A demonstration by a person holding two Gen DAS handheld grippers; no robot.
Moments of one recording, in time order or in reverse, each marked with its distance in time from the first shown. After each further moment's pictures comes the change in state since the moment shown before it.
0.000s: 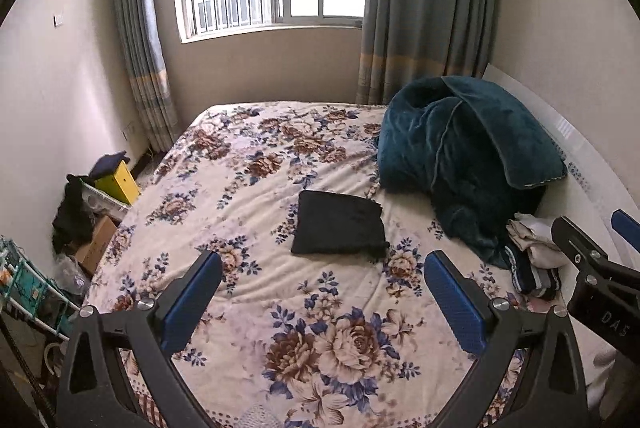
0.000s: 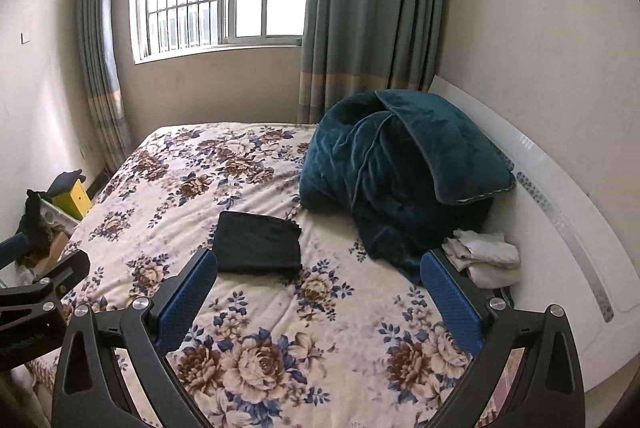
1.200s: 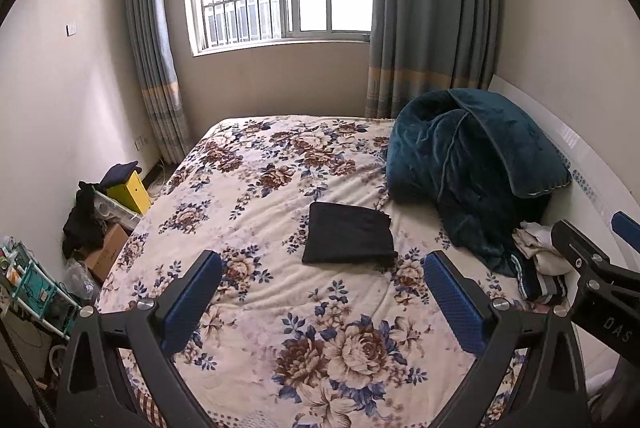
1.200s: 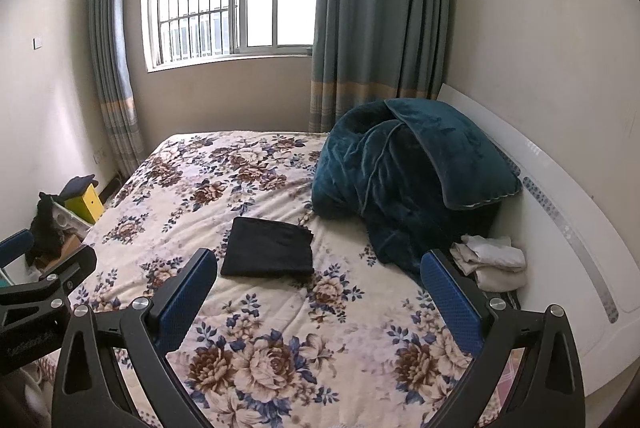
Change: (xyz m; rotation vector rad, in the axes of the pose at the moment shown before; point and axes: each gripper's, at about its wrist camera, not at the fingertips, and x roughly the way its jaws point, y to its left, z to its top) left arm -0.022 -0.002 -0.008 -0.003 -0.050 0.035; right arm -0.017 -0.018 0.008 -0.009 -0.022 0.064
